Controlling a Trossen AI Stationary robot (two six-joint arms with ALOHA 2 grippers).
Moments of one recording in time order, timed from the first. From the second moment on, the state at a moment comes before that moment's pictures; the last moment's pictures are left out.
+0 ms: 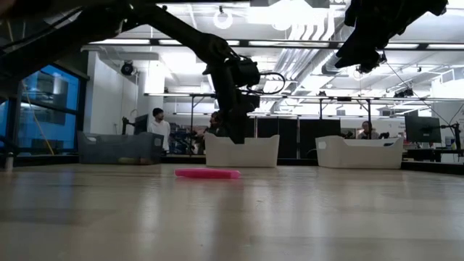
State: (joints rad) left arm 0.53 2.31 2.09 -0.94 0.01 0.21; right arm -0.68 0.82 0.84 -0.65 -0.41 -0.01
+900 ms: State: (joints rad) left arm 0.44 2.26 2.34 -1.23 0.04 0.15; right arm -0.68 0.82 0.84 -0.68 -0.42 0.03
